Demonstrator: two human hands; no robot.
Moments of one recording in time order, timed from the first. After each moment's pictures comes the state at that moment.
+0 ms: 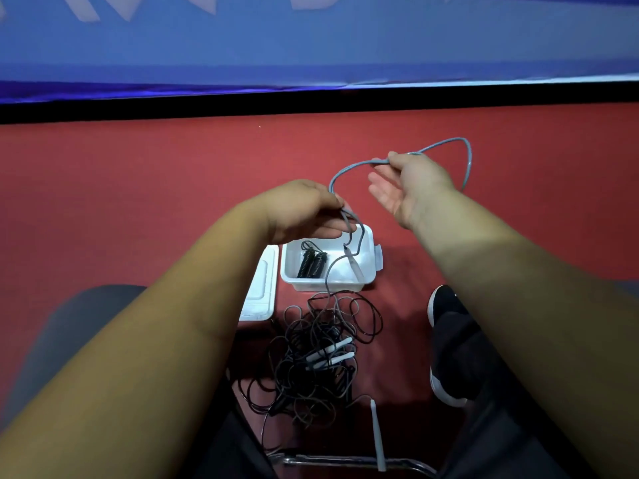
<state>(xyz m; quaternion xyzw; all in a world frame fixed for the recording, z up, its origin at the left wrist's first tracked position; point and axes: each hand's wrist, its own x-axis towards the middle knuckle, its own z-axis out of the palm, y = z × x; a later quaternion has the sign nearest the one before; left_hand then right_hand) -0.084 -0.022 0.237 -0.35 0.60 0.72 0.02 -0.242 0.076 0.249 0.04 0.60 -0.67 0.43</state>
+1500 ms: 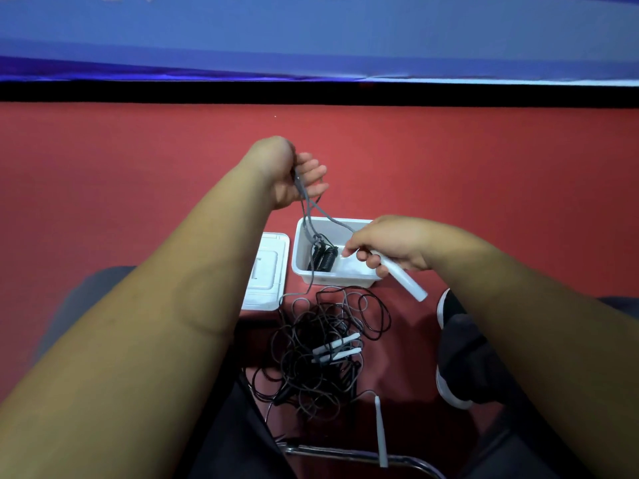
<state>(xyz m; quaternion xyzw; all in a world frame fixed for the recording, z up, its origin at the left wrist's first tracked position) -0.069 -0.064 0.262 -0.53 0.37 0.74 -0.19 -0.206 0.089 0.188 -0.26 0.70 -0.25 0.62</state>
